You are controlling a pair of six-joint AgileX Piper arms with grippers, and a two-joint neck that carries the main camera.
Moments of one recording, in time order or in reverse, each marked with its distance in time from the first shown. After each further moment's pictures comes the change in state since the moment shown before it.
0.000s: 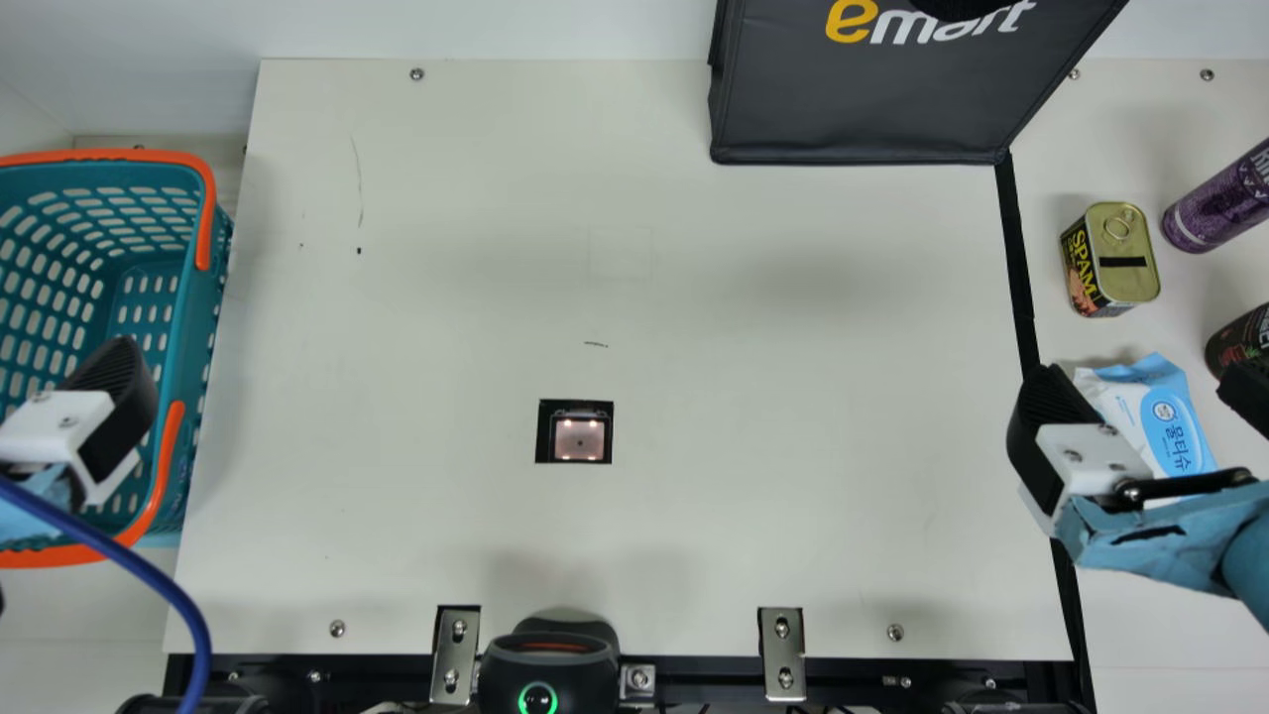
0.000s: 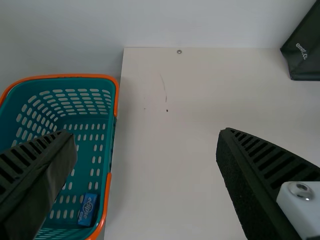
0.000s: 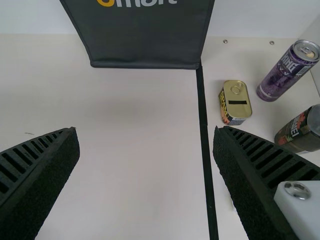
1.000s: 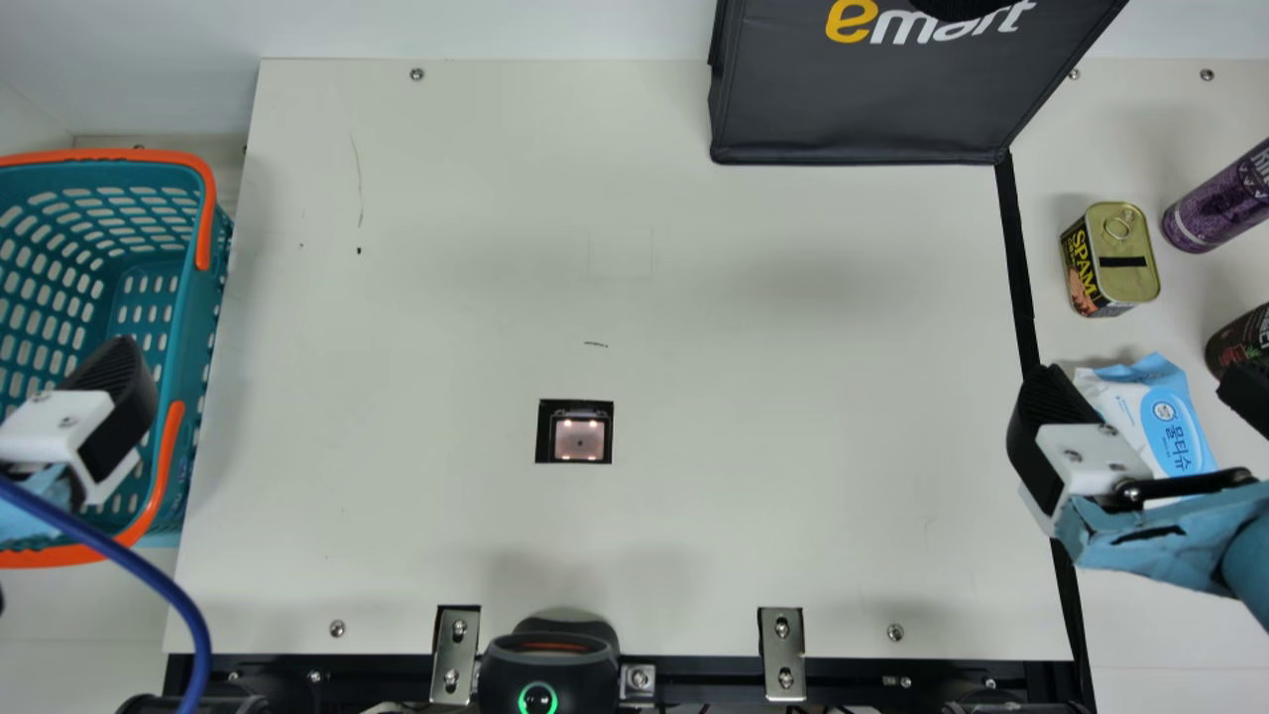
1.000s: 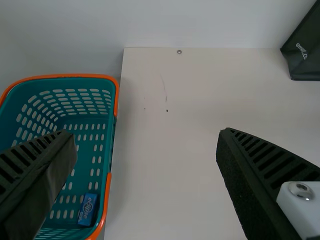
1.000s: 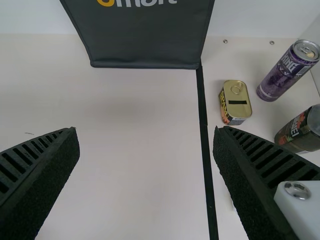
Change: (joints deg) left arm 0.0 0.0 0.0 0.0 0.0 0.0; right arm 0.0 0.0 0.0 0.0 0.1 0.0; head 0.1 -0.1
